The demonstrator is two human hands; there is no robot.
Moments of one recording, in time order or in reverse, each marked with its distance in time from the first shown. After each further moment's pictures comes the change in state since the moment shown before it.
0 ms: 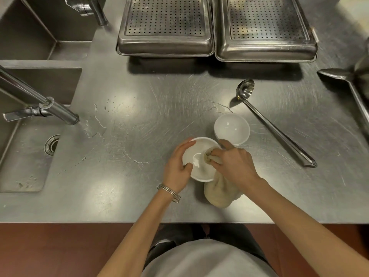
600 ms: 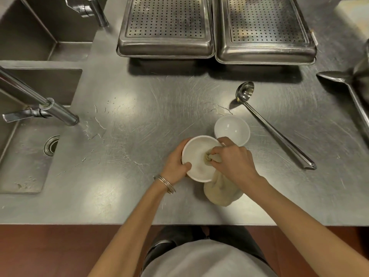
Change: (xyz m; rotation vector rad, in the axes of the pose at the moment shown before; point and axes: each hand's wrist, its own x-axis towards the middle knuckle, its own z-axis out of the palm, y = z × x) left_hand 0.018 0.011 -0.015 -0.079 -0.146 -0.155; right_hand 0.005 -0.007 -0.013 -0.002 0.022 0.000
